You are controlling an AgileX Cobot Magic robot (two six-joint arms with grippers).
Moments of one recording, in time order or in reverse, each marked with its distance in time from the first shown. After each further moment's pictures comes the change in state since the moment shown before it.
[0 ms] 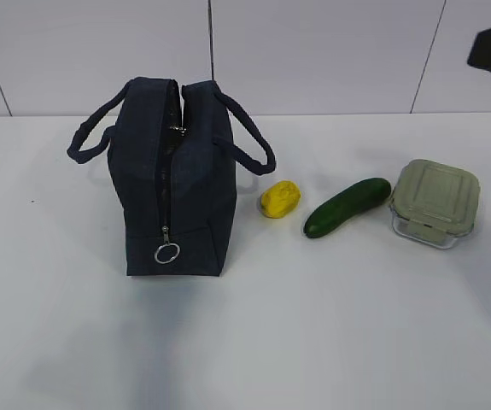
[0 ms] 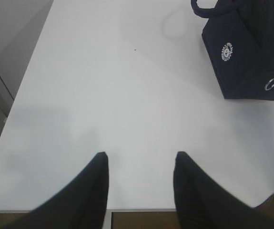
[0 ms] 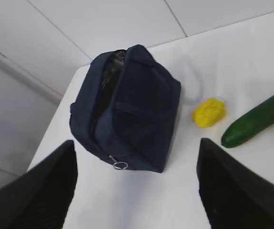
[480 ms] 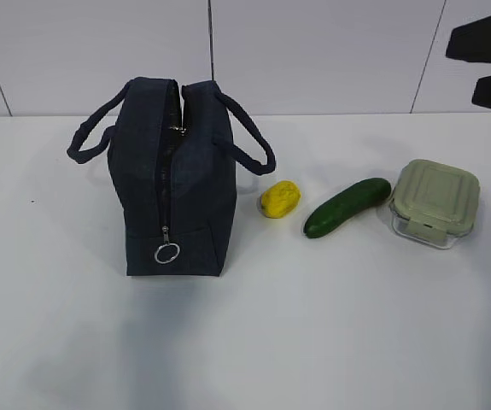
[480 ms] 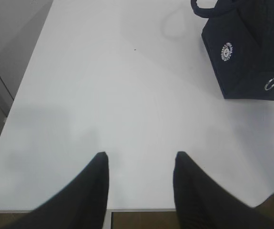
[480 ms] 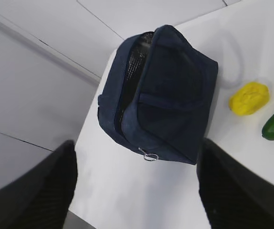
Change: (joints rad) left arm 0.000 0.000 0.000 0.000 0.000 0.000; right arm -0.203 0.235 -0.052 0.360 0.307 -0.332
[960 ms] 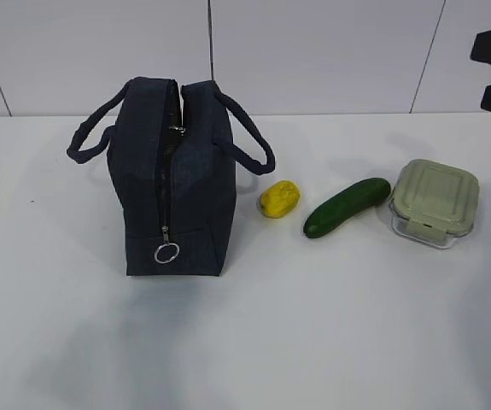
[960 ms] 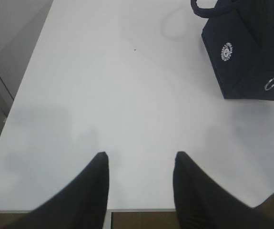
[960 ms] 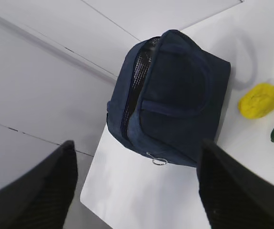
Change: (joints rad) left arm 0.000 0.000 0.000 0.000 0.000 0.000; right arm -0.181 0.161 -0.002 0.141 0.221 -0.184
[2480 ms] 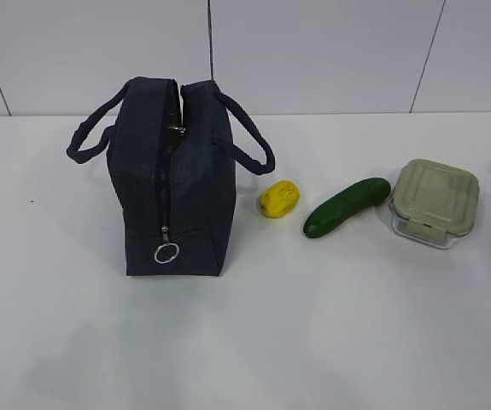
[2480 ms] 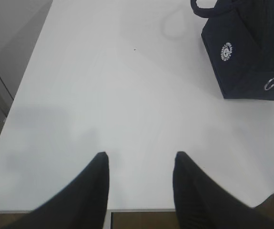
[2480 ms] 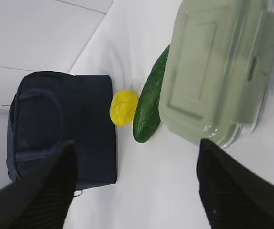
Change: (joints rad) left arm 0.000 0.000 0.000 0.000 0.000 -0.001; right arm -0.285 0.527 -0.068 -0.038 -0.005 -0.135
